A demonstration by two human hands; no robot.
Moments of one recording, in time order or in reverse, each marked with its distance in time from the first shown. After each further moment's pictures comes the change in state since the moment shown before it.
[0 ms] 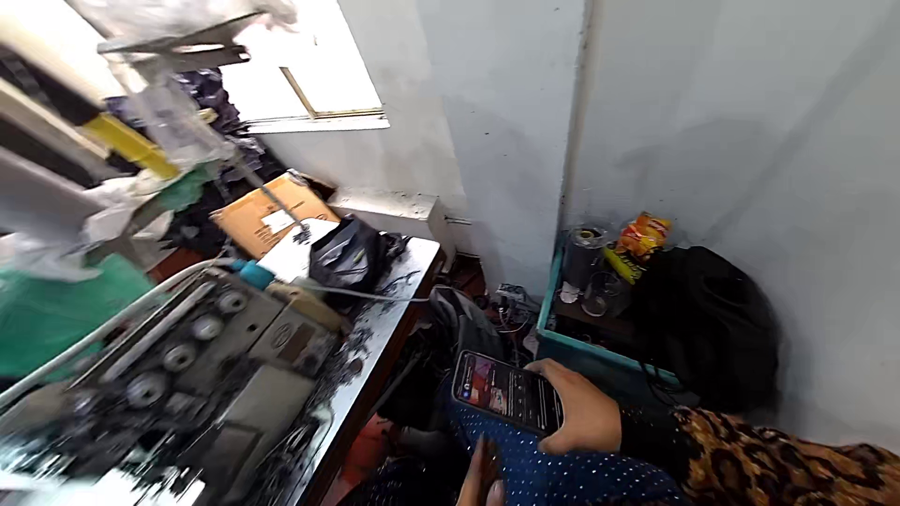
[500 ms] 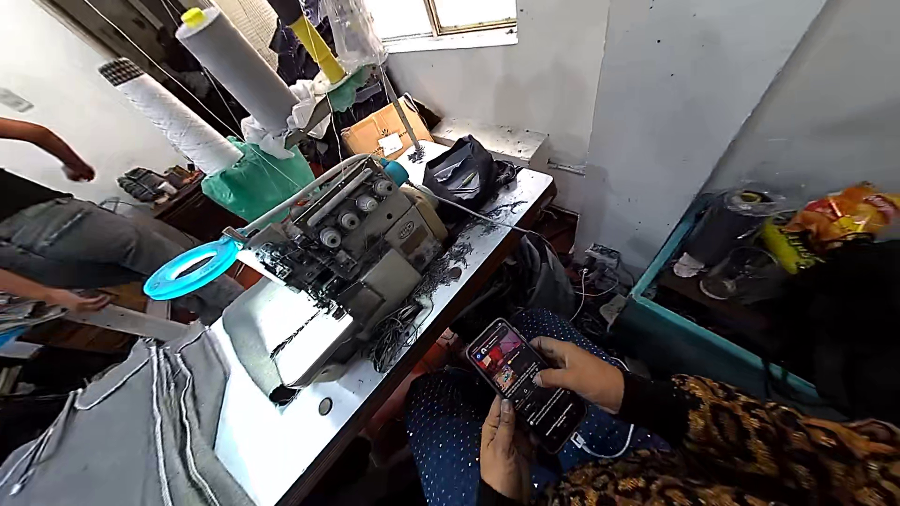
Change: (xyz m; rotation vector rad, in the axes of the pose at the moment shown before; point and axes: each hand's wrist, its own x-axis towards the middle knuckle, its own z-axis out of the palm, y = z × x) left_hand -0.024 -0.017 -0.005 -0.895 0.466 -0.233; right_hand 0.041 -0.050 0.076 0.604 -0.359 -0.106
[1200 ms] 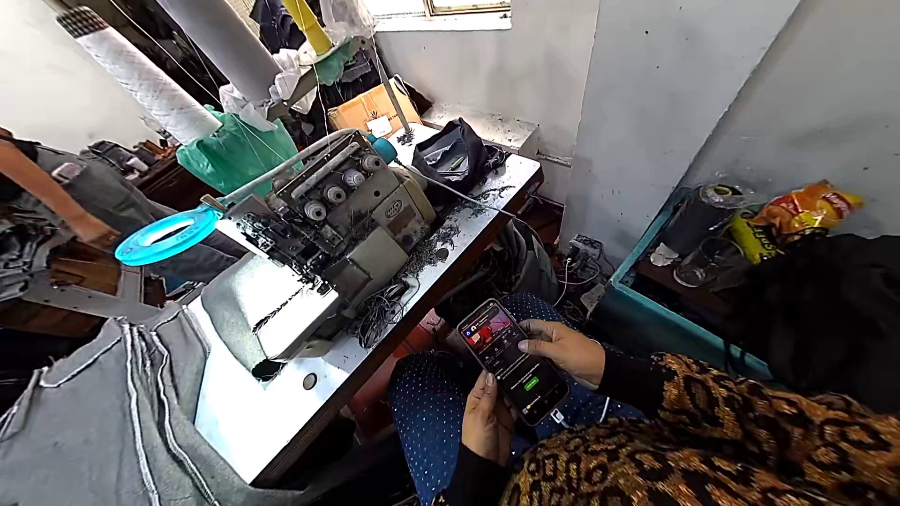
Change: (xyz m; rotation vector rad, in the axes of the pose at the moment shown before) left_hand 0.000 -0.001 -0.003 -0.082 -0.061 -0.086; right_hand -0.009 0.005 0.001 0.115 0.074 0.044
